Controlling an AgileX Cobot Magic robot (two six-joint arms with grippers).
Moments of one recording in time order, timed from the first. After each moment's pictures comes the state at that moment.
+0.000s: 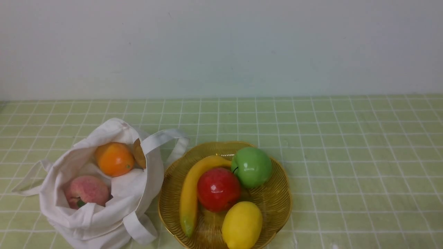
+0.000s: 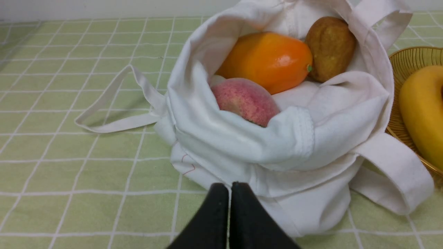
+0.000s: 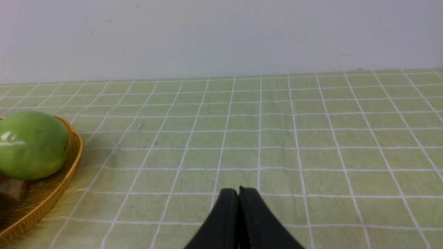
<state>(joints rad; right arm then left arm) 0.07 -0.01 0.03 -0.03 0.36 0.10 0.01 -0.01 0.02 -0.03 0.40 0.04</state>
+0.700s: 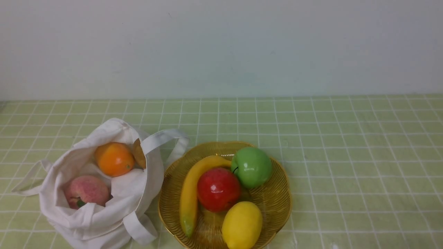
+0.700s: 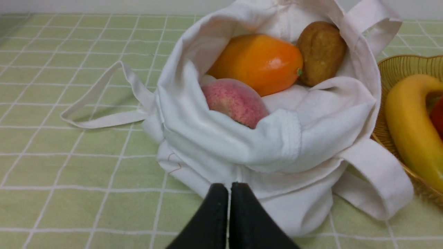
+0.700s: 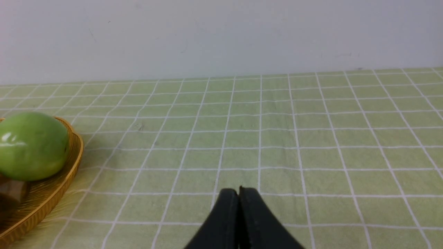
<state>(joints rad) 0.07 -0.01 0.03 -0.03 0.36 0.10 0.01 -0.01 0.02 -0.11 0.40 0.04</state>
